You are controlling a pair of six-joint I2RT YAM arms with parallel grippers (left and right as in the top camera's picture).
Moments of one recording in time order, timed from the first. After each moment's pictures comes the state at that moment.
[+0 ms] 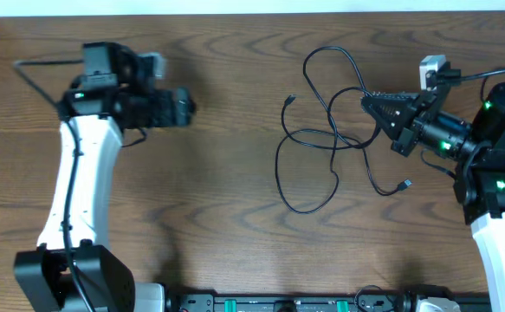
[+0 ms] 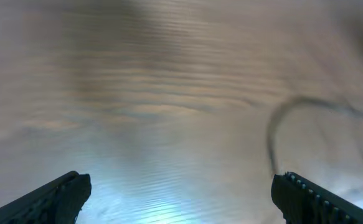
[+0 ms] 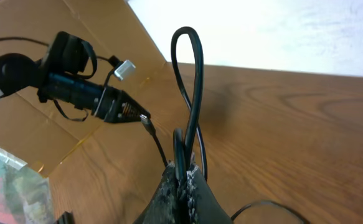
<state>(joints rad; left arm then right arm) 0.05 1.59 1.38 -0.89 0.41 0.06 -0.05 1.12 0.99 -0.24 -0.99 0.25</state>
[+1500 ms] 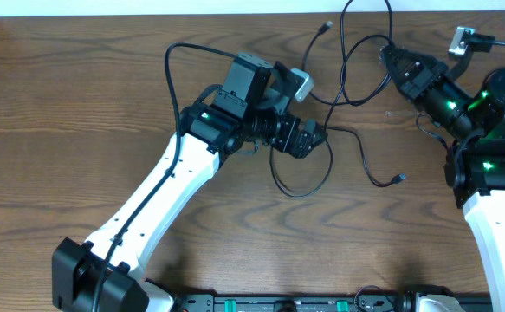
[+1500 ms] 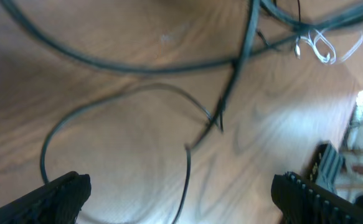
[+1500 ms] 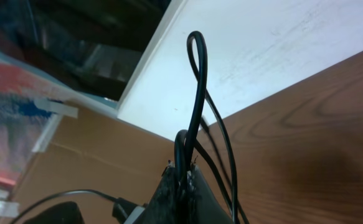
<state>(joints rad) -0.53 1.59 1.38 -0.61 0.53 -0.11 -0.03 1.22 0.99 0.15 -0.68 1.03</state>
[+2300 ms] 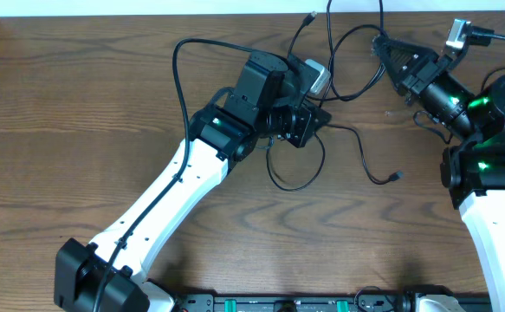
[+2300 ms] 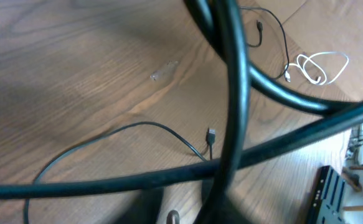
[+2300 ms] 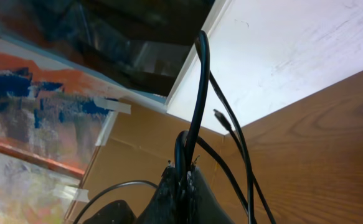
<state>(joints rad) -0.59 1.59 1.38 -0.47 0.49 -0.15 0.00 1.22 0.99 0.34 -0.75 1.27</state>
